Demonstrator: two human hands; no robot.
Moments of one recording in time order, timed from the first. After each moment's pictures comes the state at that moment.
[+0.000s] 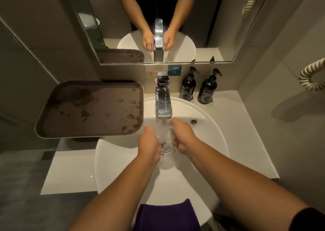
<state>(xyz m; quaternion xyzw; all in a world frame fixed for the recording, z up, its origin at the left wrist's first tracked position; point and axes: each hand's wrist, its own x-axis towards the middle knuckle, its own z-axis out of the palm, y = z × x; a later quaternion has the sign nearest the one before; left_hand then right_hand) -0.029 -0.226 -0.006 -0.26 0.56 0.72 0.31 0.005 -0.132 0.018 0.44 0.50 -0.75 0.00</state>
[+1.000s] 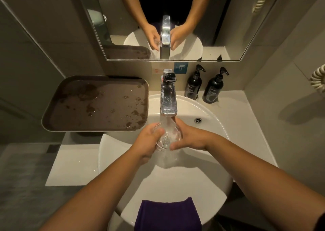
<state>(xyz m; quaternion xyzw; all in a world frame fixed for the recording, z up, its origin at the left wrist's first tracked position) -0.034 -0.266 0.006 0.05 0.65 0.67 0.37 0.026 -0.087 0.015 0.03 0.77 -0.60 0.22</state>
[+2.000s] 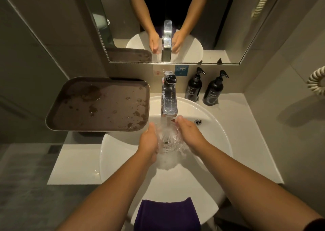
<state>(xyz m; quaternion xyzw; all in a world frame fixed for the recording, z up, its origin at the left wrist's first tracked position) -0.034 -0.247 -0.015 -0.18 0.67 0.64 0.32 0.024 -0.116 0.009 0.25 0.73 -0.64 -0.01</state>
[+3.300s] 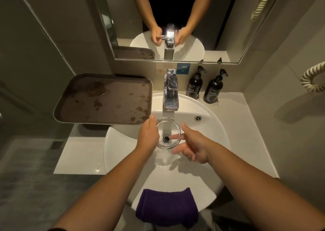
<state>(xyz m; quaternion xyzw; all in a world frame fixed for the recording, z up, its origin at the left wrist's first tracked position) -0.019 -0.264 0.011 0.00 0.78 0.59 0.19 0.063 -0.117 0.028 0.40 0.53 -0.70 0.27</state>
